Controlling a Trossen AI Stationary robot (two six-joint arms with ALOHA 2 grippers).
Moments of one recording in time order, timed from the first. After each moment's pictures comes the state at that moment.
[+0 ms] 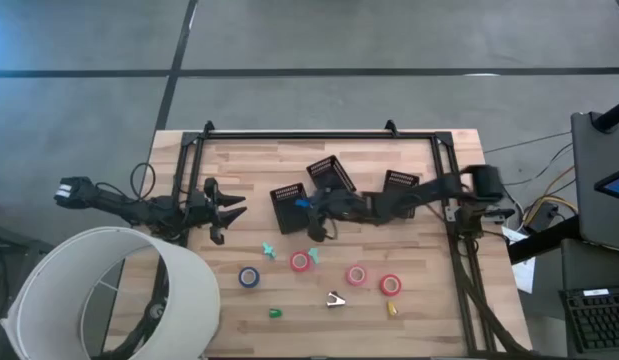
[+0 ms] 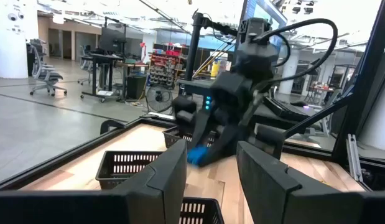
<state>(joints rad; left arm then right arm) -0.23 0.40 0.03 0.47 -0.47 -0.08 0.02 1.84 1.02 0.36 0.29 0.09</state>
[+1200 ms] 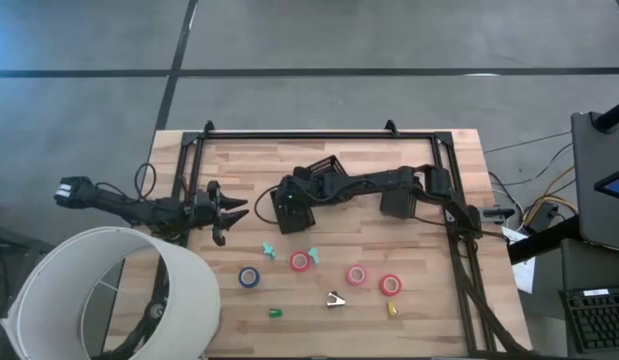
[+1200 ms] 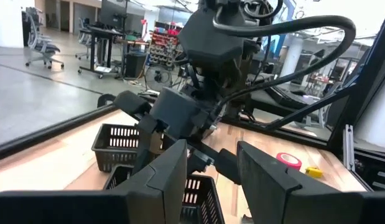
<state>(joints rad) -0.23 0.41 0.03 0.38 -0.47 -0.20 -0.09 2.21 1.72 -0.44 0.21 -0.03</state>
